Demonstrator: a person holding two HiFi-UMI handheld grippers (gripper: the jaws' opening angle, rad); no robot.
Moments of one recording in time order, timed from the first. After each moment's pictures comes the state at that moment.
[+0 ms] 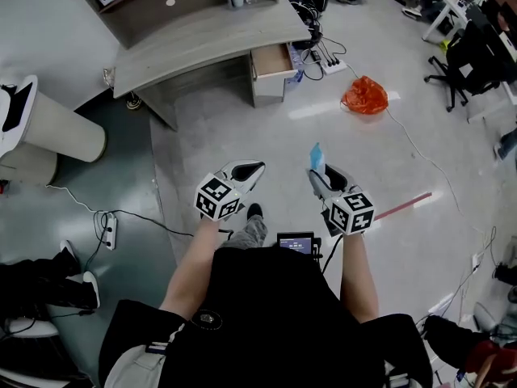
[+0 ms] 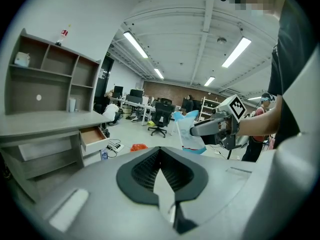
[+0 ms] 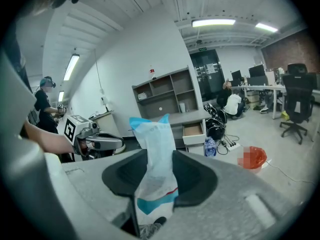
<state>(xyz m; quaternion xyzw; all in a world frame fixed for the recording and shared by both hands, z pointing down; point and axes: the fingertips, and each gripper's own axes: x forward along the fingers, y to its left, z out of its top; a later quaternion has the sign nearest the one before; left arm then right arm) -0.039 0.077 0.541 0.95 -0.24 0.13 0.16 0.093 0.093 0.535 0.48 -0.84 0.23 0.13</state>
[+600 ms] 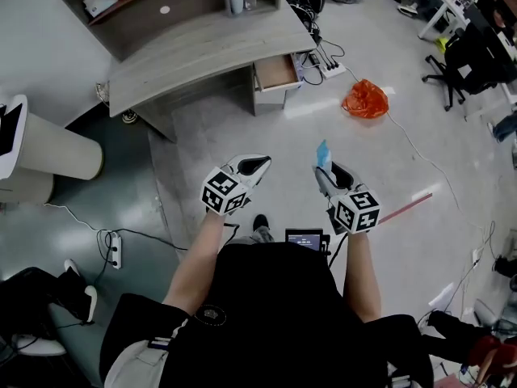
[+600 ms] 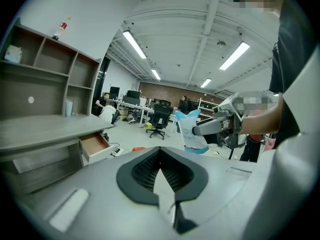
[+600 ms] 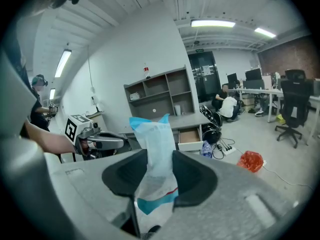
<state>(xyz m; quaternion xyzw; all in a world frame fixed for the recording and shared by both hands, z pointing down) -0.062 -0.027 0.535 0.96 -0.21 0.12 0.16 0.068 0.002 0.523 0.51 -0.82 0.23 0.14</state>
